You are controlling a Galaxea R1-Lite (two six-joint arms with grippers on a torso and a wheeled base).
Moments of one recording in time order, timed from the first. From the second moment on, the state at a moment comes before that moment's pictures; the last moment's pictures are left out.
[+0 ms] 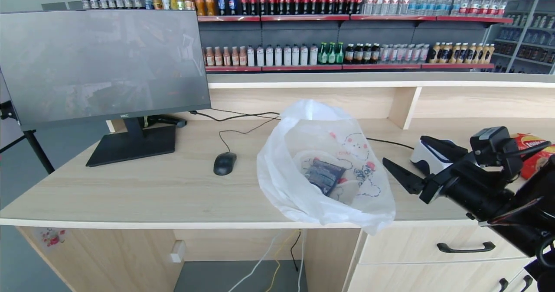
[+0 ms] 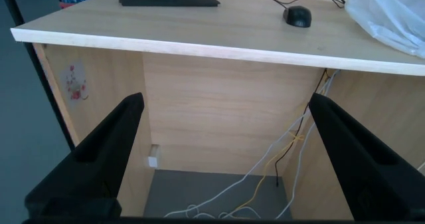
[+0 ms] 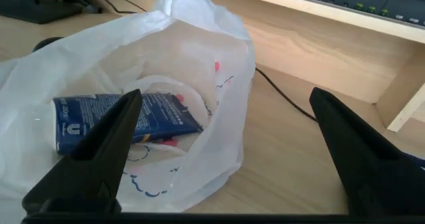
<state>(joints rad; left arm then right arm) 0.00 0.00 0.00 0.00 0.00 0.00 0.20 1.73 -0.29 -1.57 0.26 -0.18</state>
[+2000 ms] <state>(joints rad) 0.00 0.00 0.00 0.00 0.00 -0.01 0.09 1.82 -0.38 -1.57 0.26 -0.18</state>
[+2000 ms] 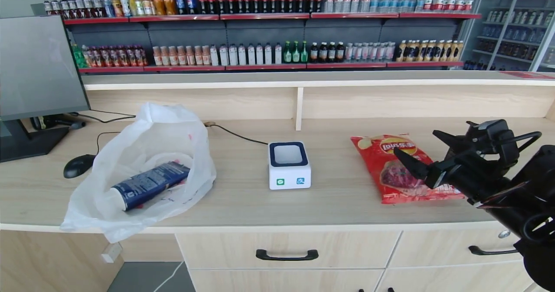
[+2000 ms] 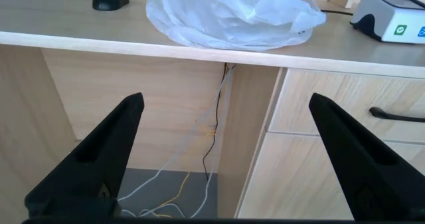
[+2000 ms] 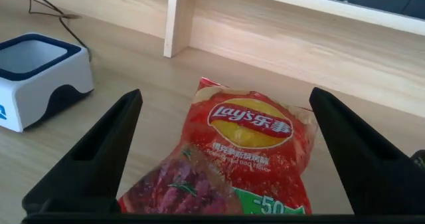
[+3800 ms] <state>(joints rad) 0.00 0.00 0.00 0.00 0.00 -0.01 0.21 1.70 -0.34 -1.57 0.28 -0.11</state>
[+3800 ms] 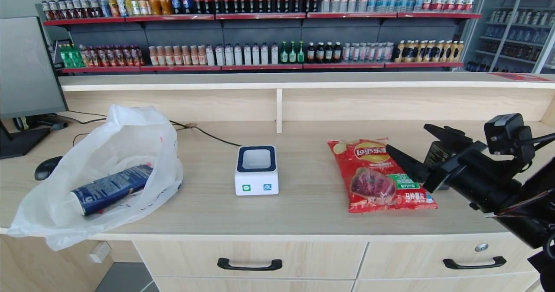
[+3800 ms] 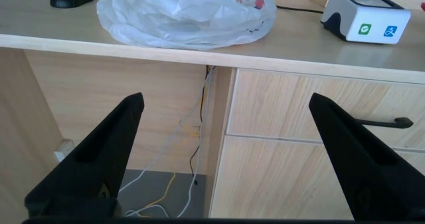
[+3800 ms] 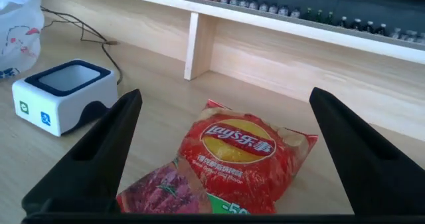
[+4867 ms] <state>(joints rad) 0.00 0.00 0.00 0.00 0.00 0.00 0.30 1.80 -0.96 -0.63 0.11 -0.04</state>
